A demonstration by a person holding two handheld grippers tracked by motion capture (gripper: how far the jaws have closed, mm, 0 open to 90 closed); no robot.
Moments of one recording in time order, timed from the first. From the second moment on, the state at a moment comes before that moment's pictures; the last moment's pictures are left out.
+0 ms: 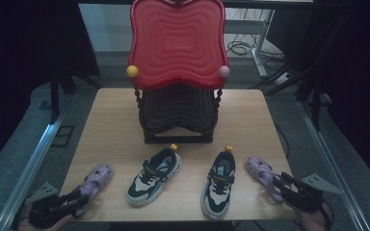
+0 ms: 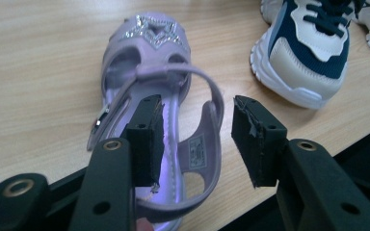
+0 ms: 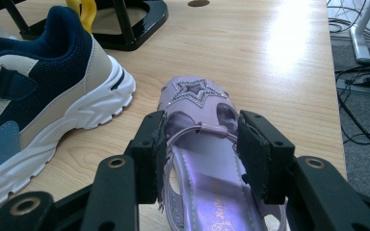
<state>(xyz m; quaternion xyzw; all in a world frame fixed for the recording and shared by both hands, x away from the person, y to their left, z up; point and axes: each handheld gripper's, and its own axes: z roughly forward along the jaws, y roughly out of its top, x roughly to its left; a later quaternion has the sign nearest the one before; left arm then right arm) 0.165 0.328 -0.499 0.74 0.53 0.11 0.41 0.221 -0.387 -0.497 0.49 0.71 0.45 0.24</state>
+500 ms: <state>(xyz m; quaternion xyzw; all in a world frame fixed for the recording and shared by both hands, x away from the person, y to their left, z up) 0.175 0.316 -0.506 0.77 0.51 0.10 0.38 0.221 -0.387 -0.497 0.49 0.71 0.45 0.24</state>
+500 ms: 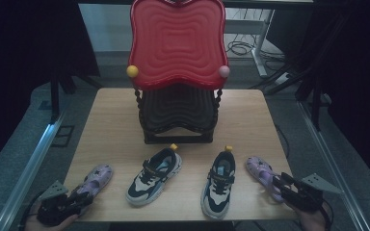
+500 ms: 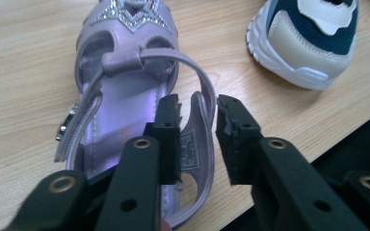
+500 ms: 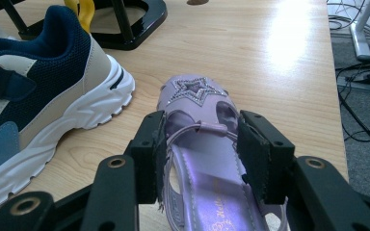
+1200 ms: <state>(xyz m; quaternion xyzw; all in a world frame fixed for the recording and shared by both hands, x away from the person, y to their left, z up) 0.180 0.320 -0.506 0.77 0.50 0.08 0.39 0.230 -0.375 -0.503 0.48 0.76 0.41 0.16</state>
